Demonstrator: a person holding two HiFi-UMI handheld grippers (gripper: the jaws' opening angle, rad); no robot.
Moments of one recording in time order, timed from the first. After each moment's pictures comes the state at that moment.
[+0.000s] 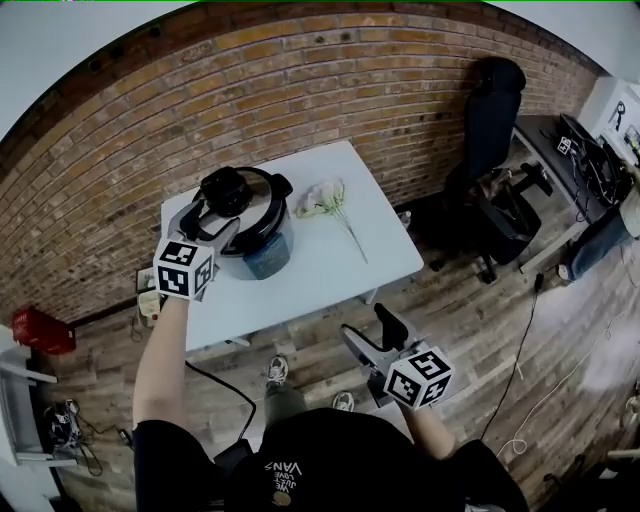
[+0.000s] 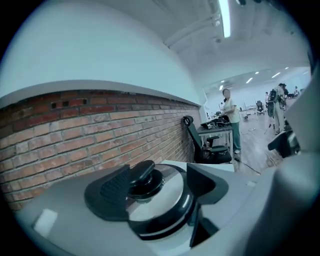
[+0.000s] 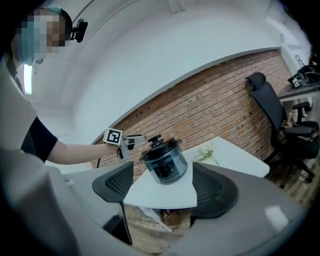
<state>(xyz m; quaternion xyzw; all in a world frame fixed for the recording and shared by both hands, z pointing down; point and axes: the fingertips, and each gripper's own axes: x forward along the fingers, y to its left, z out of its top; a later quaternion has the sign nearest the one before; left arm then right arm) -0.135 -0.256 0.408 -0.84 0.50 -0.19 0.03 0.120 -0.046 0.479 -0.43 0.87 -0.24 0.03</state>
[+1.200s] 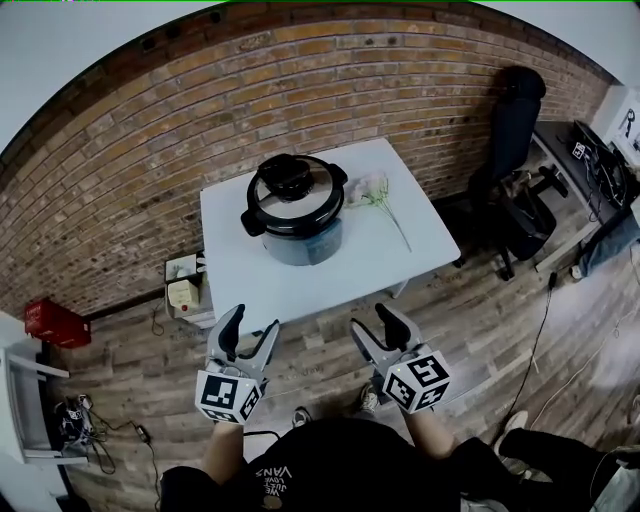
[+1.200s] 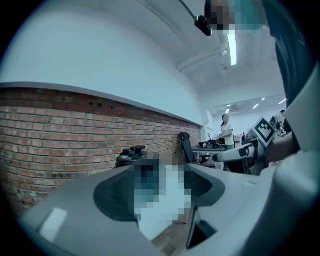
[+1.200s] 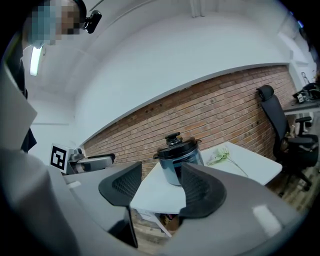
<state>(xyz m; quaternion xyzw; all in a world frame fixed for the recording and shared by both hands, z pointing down) -0.203 -0.016 0.436 -0.85 0.53 -0.06 -0.01 -0.007 -0.012 0.461 -0.45 0.87 -0.19 0.01</state>
